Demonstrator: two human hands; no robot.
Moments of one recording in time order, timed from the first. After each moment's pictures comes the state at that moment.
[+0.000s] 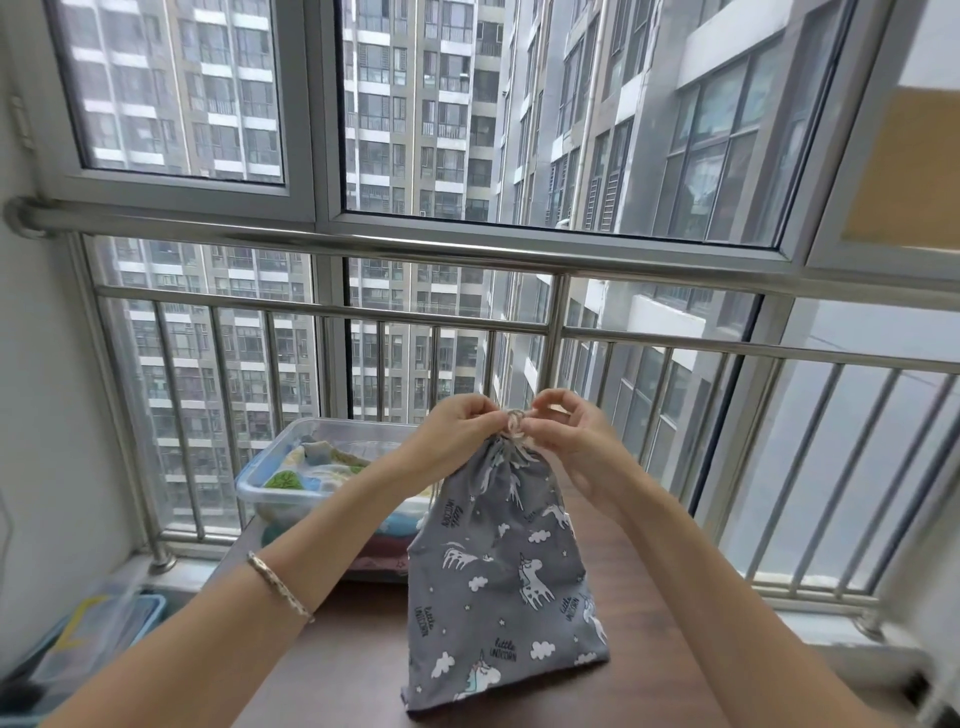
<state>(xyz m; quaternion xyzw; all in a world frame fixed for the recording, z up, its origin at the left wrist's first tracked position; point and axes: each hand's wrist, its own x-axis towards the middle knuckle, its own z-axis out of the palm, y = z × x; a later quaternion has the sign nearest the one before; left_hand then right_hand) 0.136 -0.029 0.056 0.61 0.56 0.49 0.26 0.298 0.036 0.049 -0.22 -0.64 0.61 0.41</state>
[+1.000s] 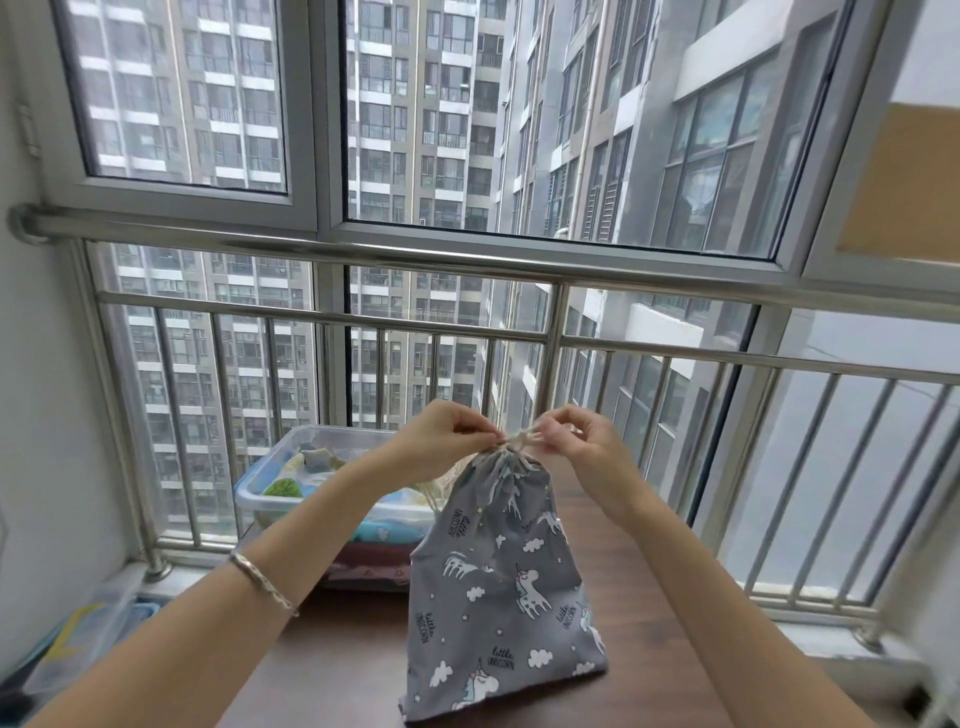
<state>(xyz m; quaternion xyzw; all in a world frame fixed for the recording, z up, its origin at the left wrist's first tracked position) 0.117 -0.037 0.066 0.64 0.59 0.41 0.26 0.309 0.053 0.035 -0.29 -0.76 0.39 0.44</state>
